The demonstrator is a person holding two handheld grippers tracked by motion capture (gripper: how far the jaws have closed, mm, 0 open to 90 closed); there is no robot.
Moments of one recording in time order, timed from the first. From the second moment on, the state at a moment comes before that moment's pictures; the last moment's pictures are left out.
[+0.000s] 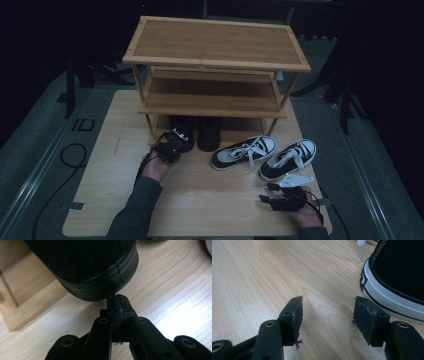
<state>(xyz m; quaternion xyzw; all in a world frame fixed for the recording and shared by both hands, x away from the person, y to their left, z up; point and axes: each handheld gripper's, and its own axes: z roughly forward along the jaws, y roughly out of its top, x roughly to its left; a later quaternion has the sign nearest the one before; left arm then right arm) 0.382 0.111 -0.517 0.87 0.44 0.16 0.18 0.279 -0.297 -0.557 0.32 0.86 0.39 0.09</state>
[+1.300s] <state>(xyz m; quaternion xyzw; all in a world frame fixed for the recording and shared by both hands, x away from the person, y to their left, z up) 0.378 0.070 -0.483 0.89 0.37 0.13 0.24 0.280 -0.297 -0.557 0.32 0.86 0.39 0.09</state>
